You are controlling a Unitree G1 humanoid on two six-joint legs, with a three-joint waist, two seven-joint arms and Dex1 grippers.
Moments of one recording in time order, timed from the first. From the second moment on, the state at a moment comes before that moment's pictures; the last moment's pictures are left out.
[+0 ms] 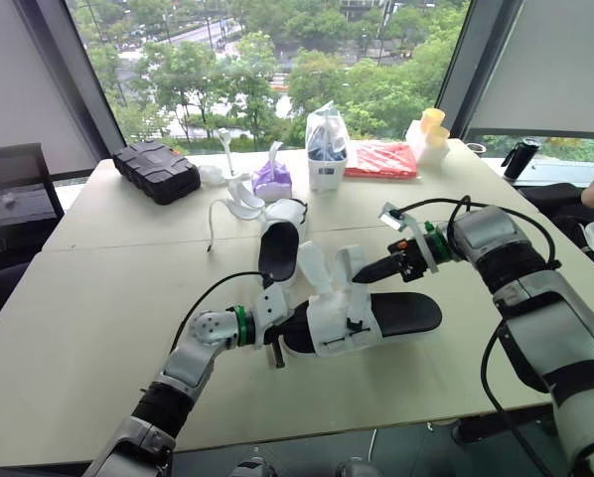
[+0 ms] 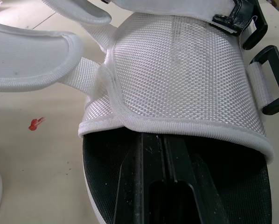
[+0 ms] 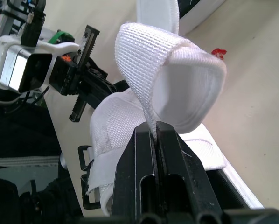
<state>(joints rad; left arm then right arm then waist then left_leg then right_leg) -0.44 0.31 -0.30 0.29 -0.11 -0.06 -0.96 -1.18 -0.65 0.46 0.80 0.25 0.92 1.57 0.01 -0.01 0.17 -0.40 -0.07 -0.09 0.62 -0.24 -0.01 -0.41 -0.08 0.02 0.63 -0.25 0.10</state>
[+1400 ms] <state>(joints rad) -0.42 0.31 -0.30 0.28 -0.11 -0.06 -0.95 -1.10 -0.69 0.46 0.48 0.21 0.64 1.60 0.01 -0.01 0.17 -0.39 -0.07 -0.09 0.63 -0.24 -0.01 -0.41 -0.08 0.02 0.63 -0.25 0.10</state>
